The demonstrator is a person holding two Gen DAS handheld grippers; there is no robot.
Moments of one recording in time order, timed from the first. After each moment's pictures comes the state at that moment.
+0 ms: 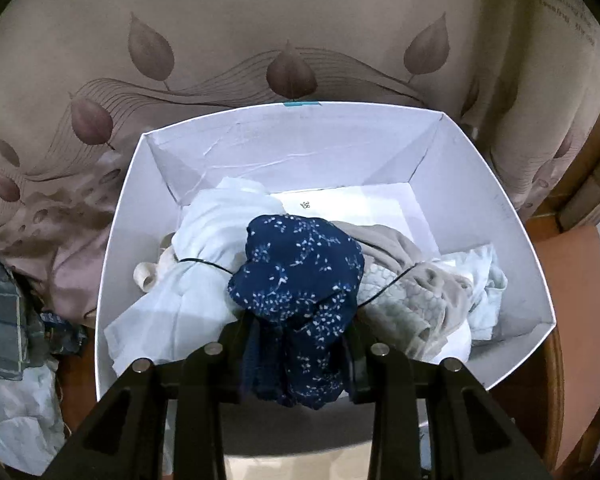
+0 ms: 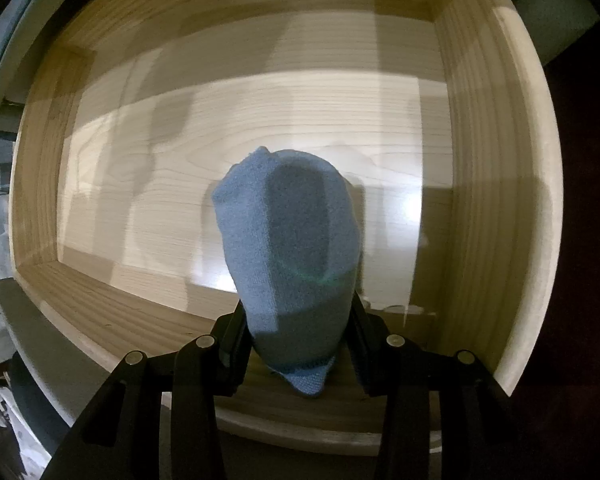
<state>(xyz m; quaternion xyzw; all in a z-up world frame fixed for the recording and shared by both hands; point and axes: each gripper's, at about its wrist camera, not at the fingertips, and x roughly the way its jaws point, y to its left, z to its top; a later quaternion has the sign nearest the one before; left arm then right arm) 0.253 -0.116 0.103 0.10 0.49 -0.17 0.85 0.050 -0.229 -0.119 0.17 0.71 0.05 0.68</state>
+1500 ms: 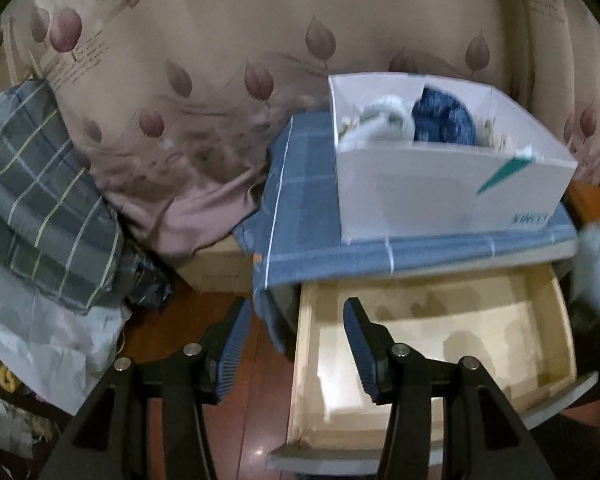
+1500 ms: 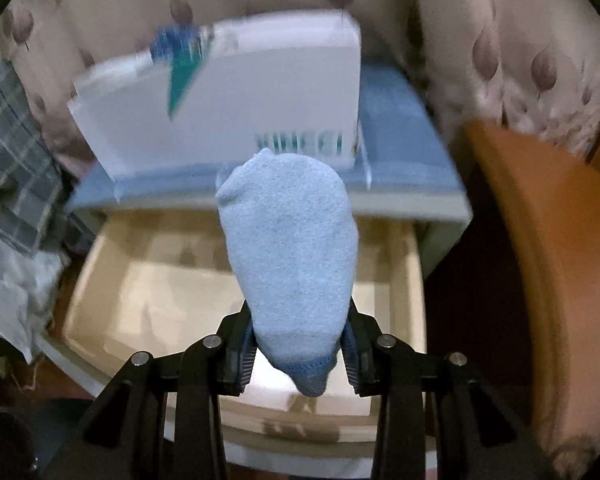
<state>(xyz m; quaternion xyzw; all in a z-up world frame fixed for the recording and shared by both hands) 0.077 0.027 0.087 0.11 0.42 -0.02 0.90 0.000 -0.232 0.045 0.12 0.44 -0.02 0.89</state>
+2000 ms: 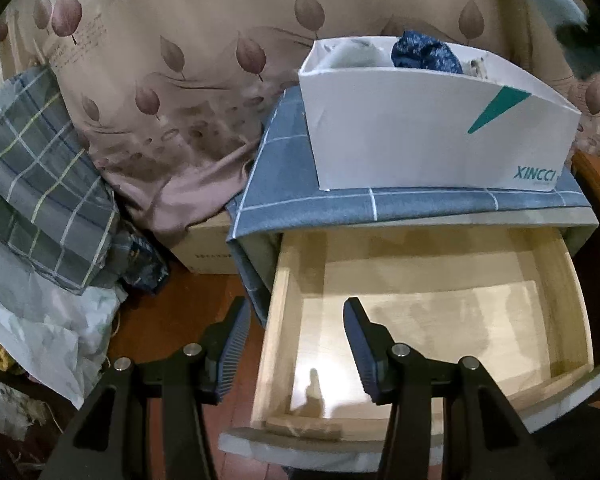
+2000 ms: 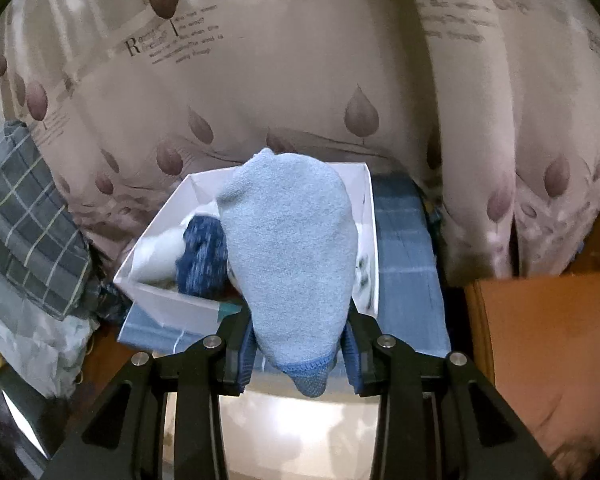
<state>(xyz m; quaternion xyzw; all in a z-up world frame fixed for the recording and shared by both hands) 0.060 0.001 0.034 0.11 0.42 0.00 0.90 0.098 -0.248 0.178 0.13 0.37 0.00 0.92</state>
